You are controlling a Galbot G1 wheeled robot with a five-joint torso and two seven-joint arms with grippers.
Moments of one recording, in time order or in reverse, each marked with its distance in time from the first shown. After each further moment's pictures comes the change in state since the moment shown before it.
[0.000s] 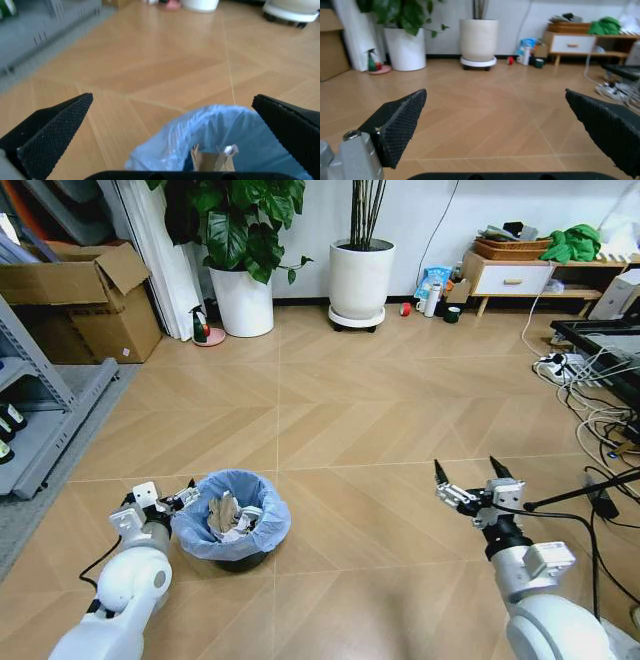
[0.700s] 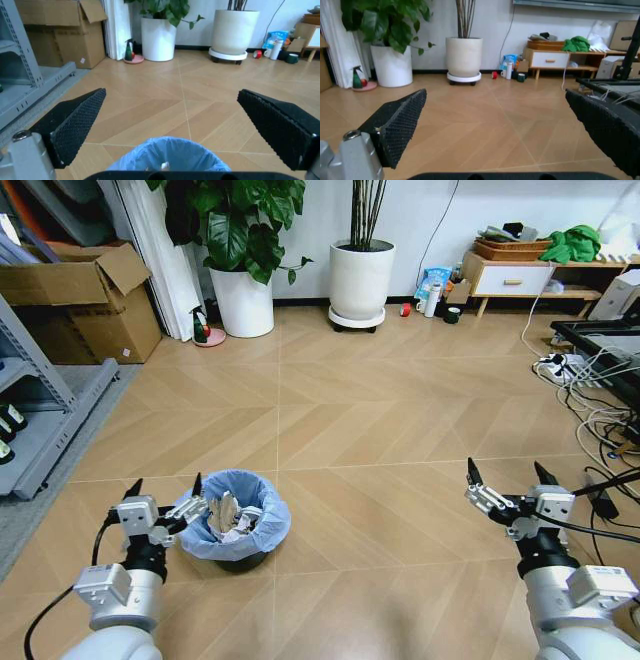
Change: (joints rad) left arm 0.312 -0.220 -0.035 -0.408 0.363 -0.067 0.223; right arm -0.129 0.151 0.052 0.201 -0.128 -0.022 -0.018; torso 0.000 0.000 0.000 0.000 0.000
